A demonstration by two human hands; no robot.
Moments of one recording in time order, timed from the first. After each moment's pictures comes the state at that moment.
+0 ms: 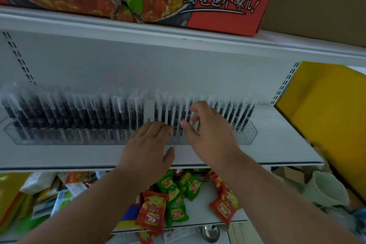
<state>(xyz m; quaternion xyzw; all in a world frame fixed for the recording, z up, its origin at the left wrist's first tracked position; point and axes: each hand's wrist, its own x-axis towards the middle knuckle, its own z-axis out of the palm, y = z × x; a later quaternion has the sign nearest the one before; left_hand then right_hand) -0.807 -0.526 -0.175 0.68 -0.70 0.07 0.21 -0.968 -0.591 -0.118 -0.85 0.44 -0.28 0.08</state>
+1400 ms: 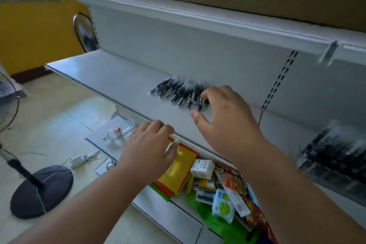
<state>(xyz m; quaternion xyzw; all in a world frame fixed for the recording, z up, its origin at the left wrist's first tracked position) -0.341 -0.212 -0.161 0.88 -0.43 0.09 0.14 -0.449 -0.358 -0.071 -0.95 0.21 -0.20 0.09</state>
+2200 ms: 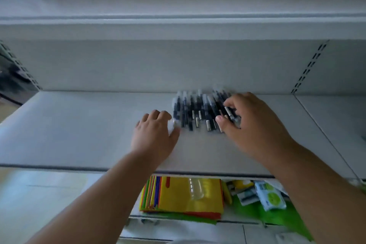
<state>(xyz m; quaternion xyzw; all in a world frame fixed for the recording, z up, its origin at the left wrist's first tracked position) -0.043 -0.287 -0.186 0.82 -0.54 -0.01 0.17 -0.260 -0.357 -0.113 -0.87 0.44 -0.21 0.12</state>
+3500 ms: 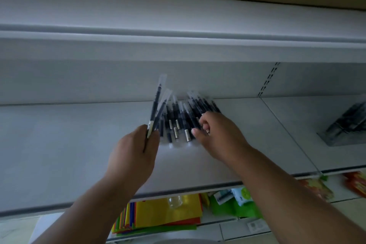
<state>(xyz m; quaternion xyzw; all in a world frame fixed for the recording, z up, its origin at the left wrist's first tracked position) -0.045 -0.283 -0.167 0.74 -0.55 -0.12 0.38 -0.232 -0.385 -0.161 -0.83 0.51 -0.17 0.15</state>
